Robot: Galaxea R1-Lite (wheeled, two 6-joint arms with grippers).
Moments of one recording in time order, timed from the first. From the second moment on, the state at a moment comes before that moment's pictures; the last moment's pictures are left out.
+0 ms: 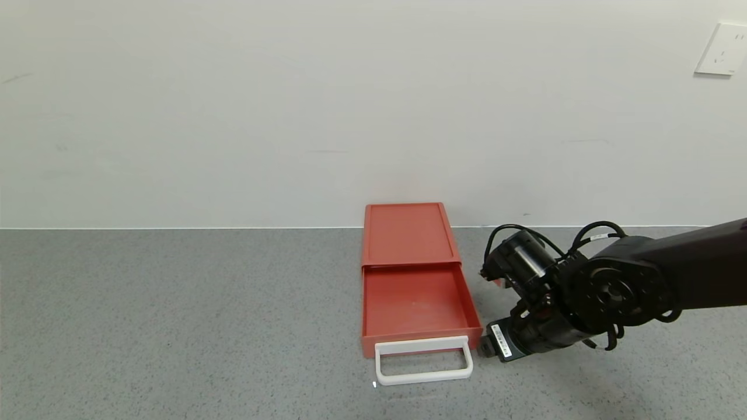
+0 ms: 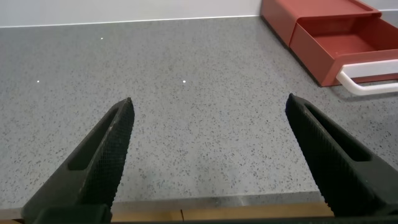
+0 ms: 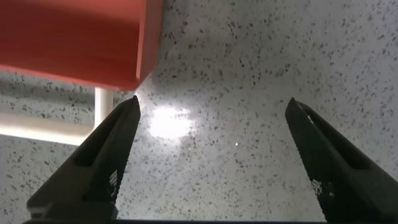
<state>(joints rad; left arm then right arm) 0.00 0.00 0.00 0.00 -0.01 -0.01 0.56 1.99 -1.20 0.36 -0.19 0.28</state>
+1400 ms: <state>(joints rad) 0.00 0.00 0.00 0.00 -0.01 -0.01 0.55 2.08 -1.28 0.28 -0.18 0.30</state>
